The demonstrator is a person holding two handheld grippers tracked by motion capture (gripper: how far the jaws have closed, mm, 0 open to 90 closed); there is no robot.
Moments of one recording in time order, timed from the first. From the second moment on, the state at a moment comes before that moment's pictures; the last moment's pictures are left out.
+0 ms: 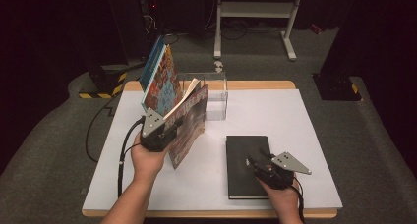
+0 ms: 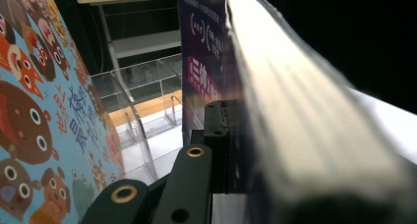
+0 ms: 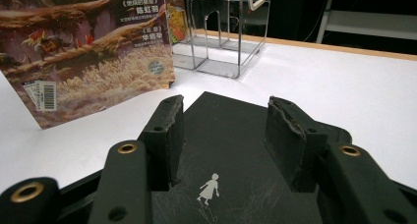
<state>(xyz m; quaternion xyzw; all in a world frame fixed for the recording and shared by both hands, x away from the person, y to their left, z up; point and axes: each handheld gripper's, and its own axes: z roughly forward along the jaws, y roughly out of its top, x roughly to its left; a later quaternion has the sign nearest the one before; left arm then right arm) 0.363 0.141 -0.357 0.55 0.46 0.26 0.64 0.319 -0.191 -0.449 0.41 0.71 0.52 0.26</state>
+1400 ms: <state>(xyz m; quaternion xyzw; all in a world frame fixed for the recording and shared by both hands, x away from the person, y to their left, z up) 0.435 0.128 -0.318 0.49 0.52 0.34 0.61 0.318 -0.205 -0.442 0.42 0.69 0.54 0.25</state>
